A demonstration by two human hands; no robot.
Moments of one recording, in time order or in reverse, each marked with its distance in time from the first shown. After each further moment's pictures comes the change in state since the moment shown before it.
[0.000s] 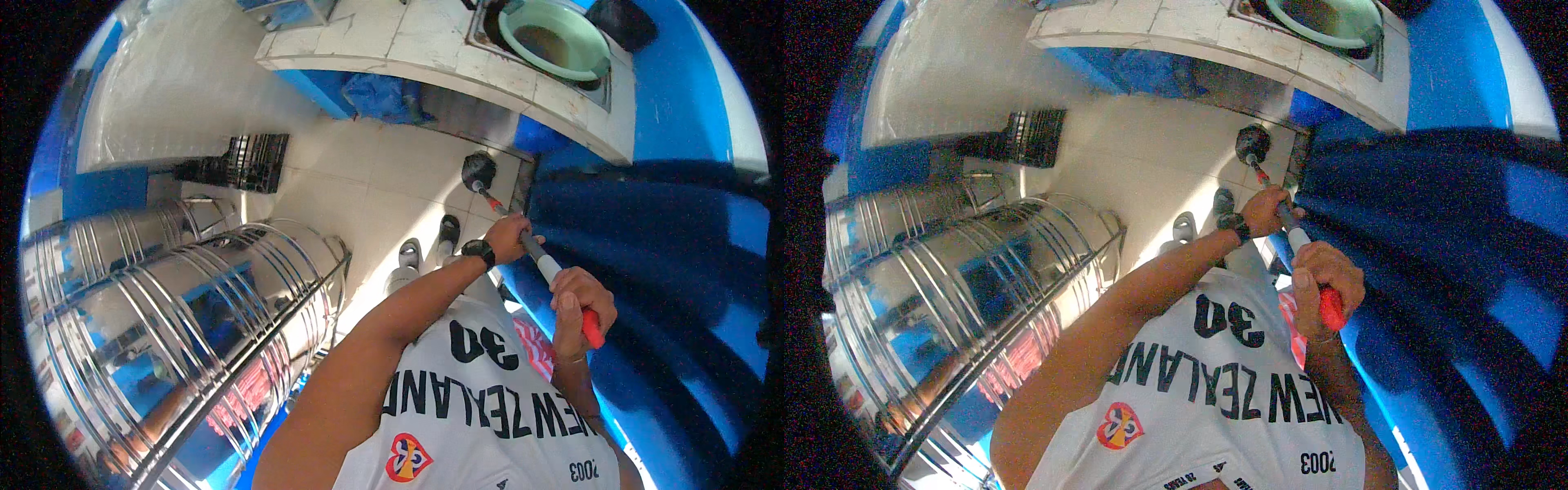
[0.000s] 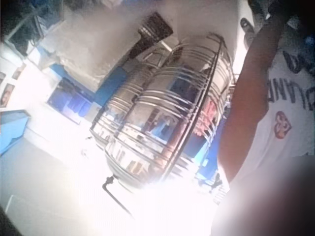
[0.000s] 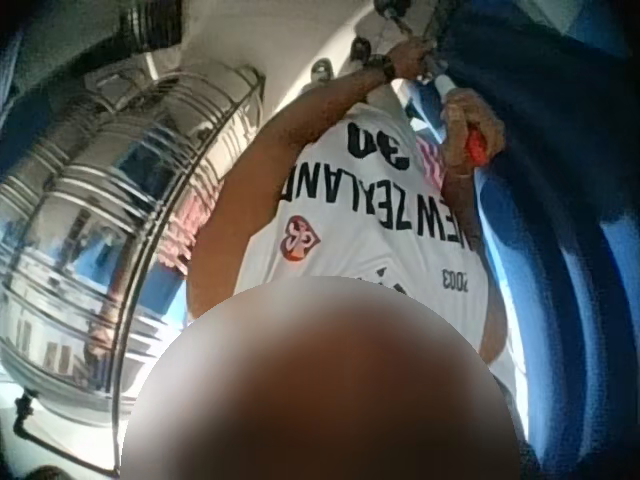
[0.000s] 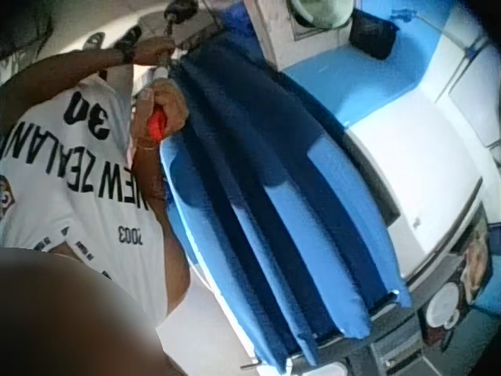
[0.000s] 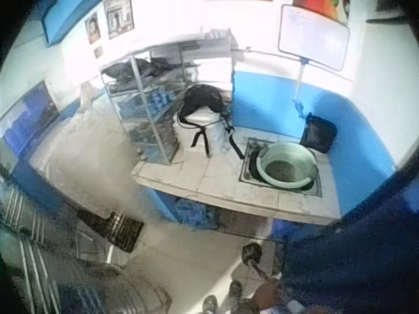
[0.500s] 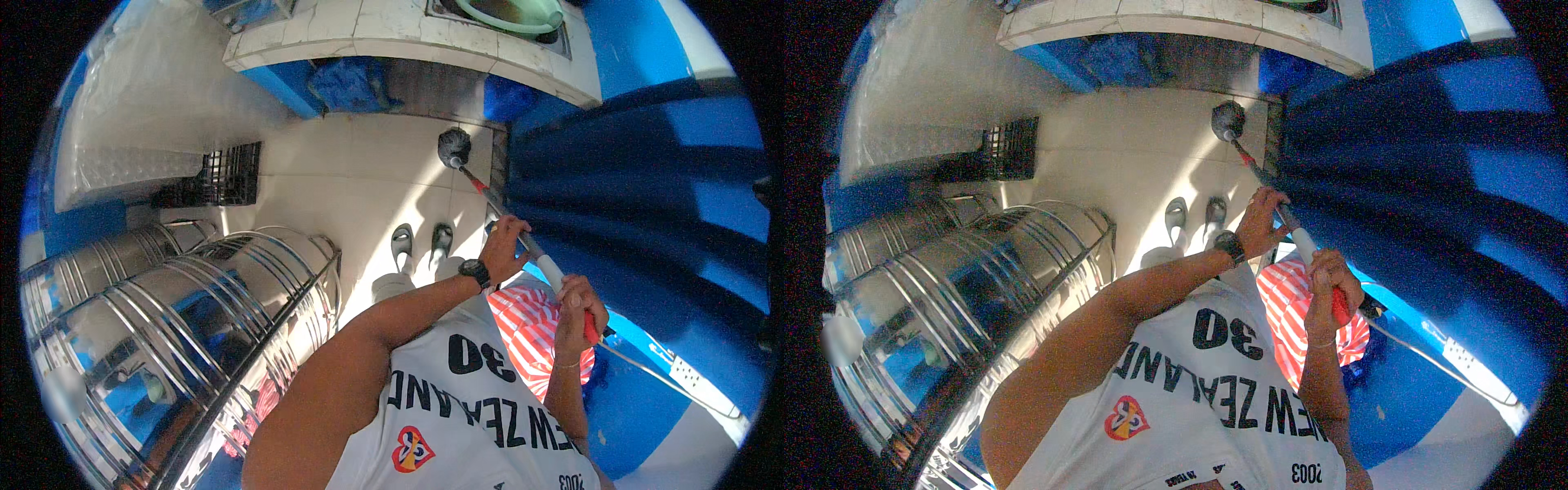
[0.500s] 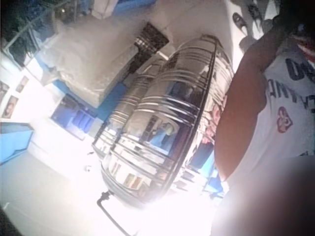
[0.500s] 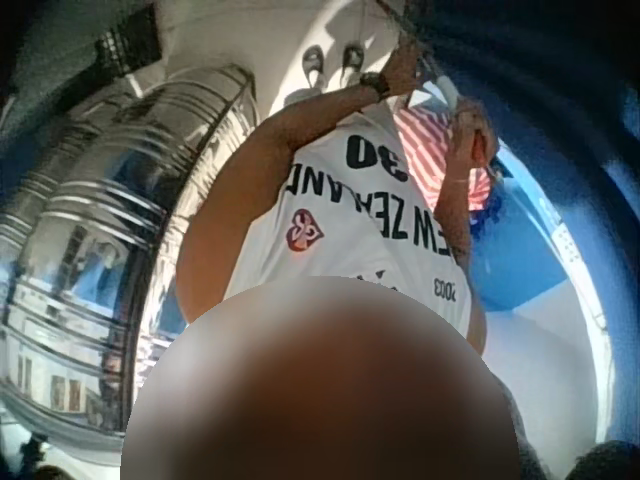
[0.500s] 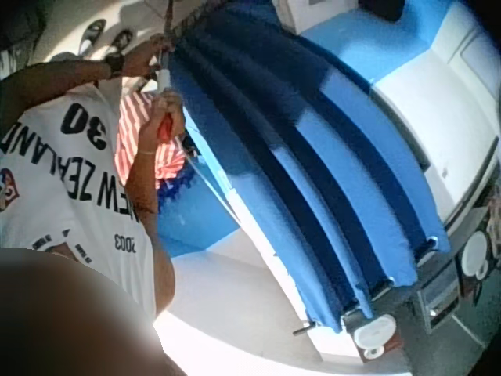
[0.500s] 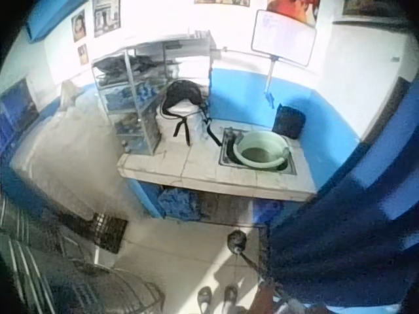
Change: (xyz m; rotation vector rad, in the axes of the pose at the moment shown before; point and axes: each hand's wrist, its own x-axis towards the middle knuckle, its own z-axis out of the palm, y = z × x) left_hand -0.143 0.025 0.043 -0.102 0.118 0.145; right_hand -0.168 -0.035 -0.007 -0.096 0.279 0.204
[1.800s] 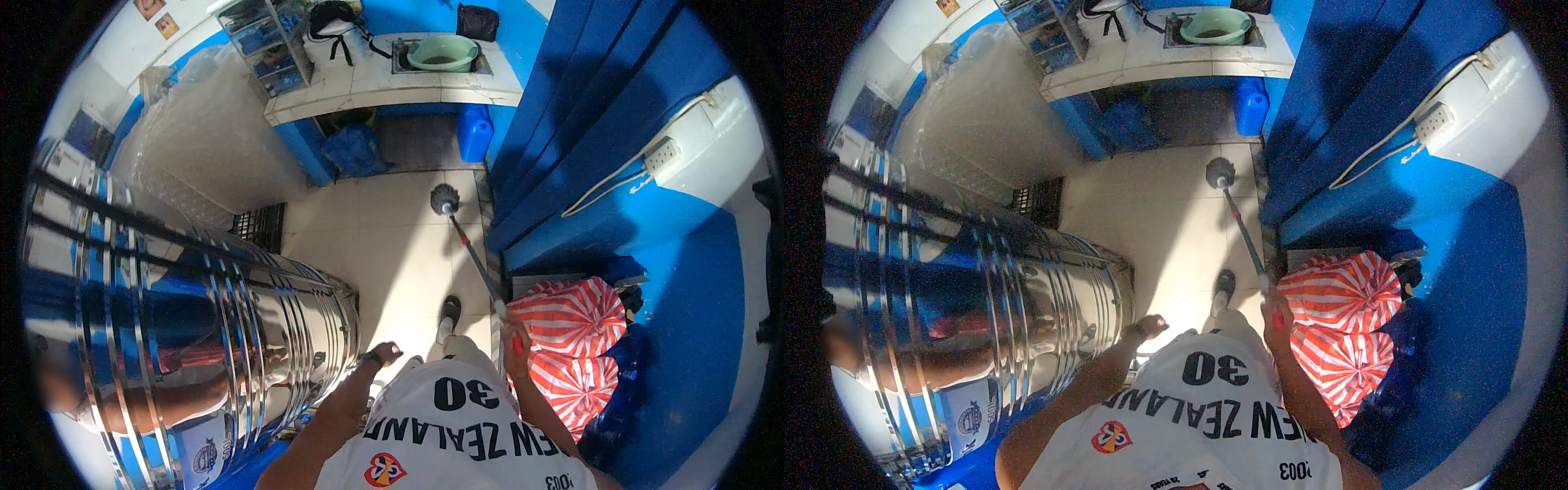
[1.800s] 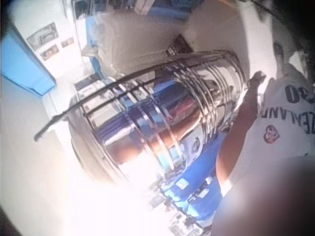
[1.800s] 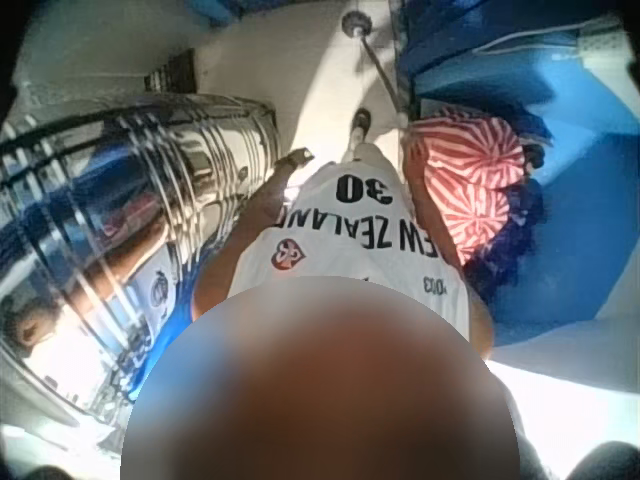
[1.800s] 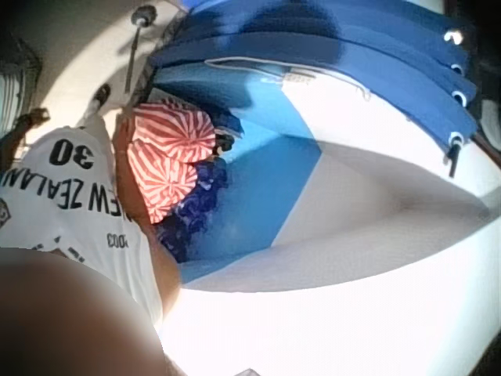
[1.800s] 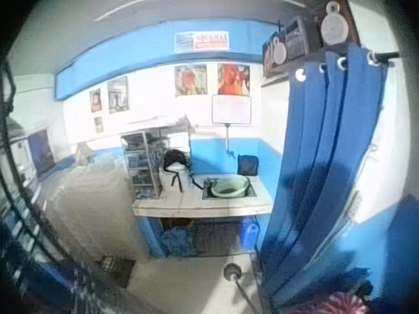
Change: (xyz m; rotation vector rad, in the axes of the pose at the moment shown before) left_hand -0.537 -0.179 -0.134 0.592 -0.678 -0.680; right_hand -0.444 0.112 -0.085 -0.016 0.066 0.065
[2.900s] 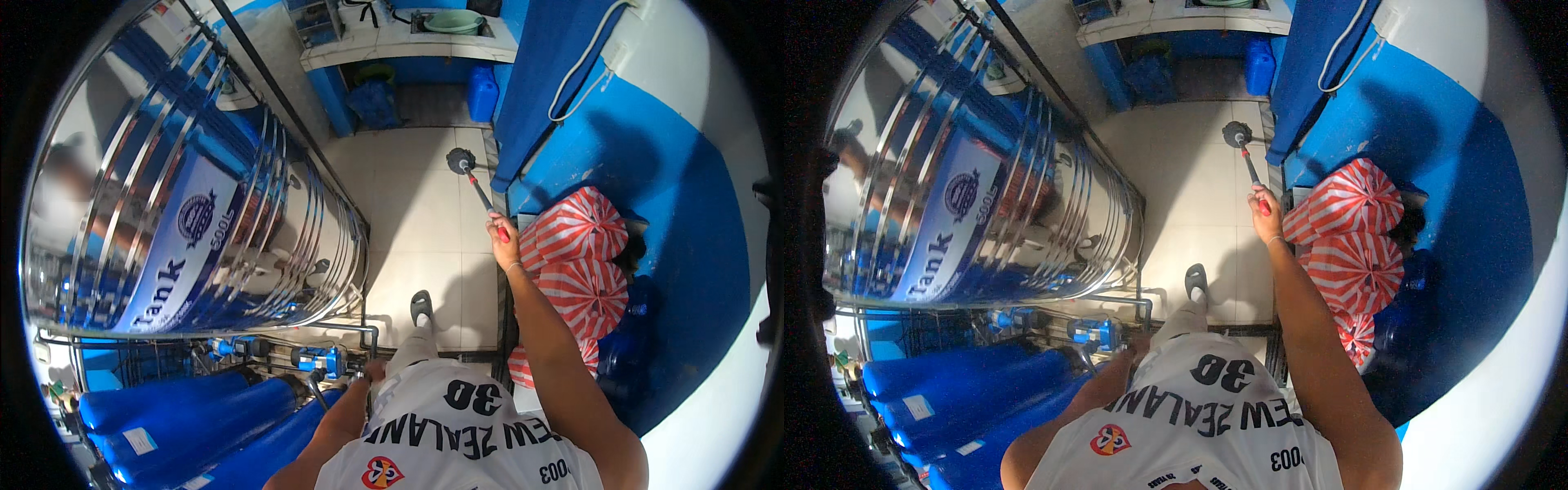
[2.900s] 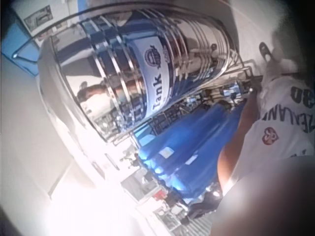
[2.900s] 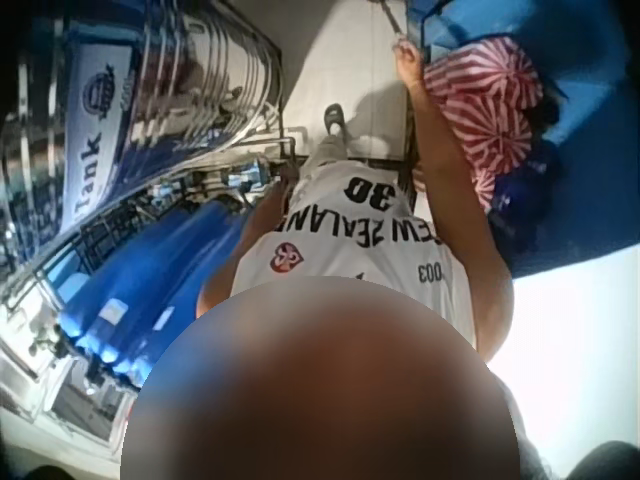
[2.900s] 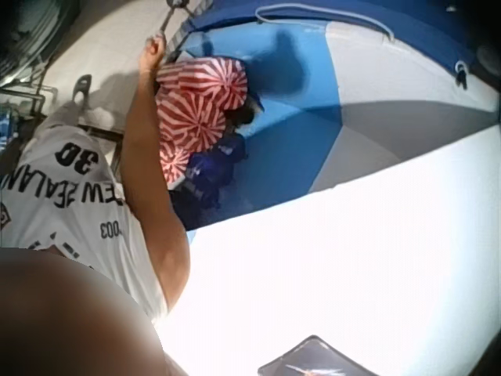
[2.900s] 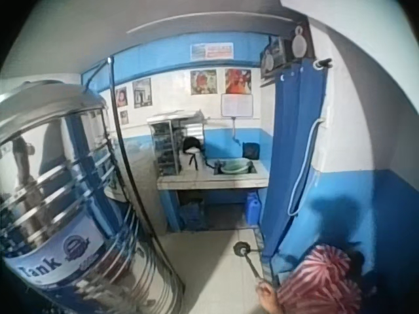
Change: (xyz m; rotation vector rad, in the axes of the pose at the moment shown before) left_hand -0.274 -0.118 0.333 0.096 0.040 -0.053; right_hand -0.103 0.020 0.012 -0.100 -0.076 -0.101
